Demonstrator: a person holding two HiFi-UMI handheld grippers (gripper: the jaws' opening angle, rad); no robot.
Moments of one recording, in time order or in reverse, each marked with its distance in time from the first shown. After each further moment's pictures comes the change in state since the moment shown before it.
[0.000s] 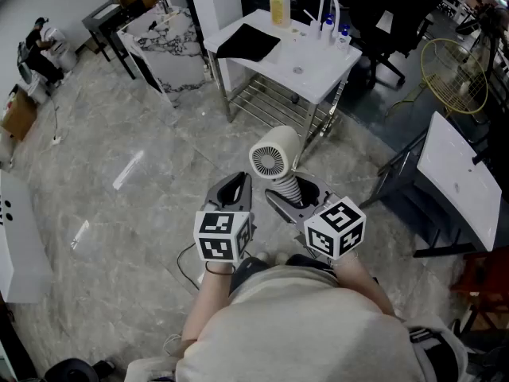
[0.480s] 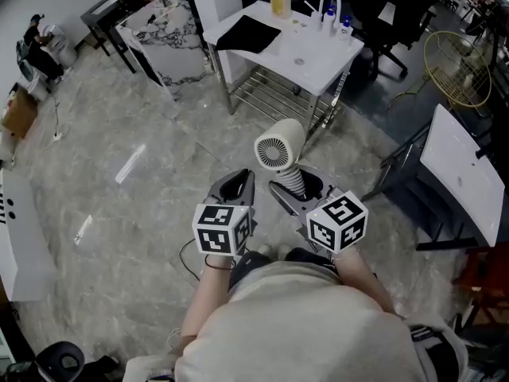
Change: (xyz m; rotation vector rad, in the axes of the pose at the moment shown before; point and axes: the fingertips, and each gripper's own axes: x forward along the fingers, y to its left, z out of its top) left arm 0.011 -0.004 -0.014 -0.036 0.054 -0.057; right arm 0.001 -0.016 -0.006 0.017 0.002 -0.042
